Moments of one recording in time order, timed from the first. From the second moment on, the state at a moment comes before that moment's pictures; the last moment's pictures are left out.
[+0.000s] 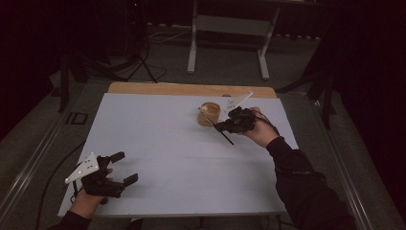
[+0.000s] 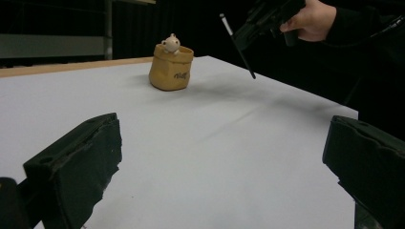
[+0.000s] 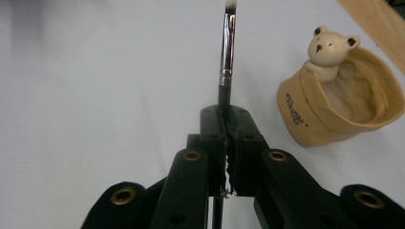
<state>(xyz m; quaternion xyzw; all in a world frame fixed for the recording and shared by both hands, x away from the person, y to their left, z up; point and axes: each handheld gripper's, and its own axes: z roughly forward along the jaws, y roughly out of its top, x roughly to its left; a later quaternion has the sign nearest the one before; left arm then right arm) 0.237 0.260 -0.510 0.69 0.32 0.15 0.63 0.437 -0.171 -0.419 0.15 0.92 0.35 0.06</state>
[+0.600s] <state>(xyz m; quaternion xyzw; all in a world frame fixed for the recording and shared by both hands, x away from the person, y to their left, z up) 0.237 0.259 -0.510 0.69 0.32 0.15 0.63 0.422 -0.199 -0.419 0.23 0.85 0.47 0.10</state>
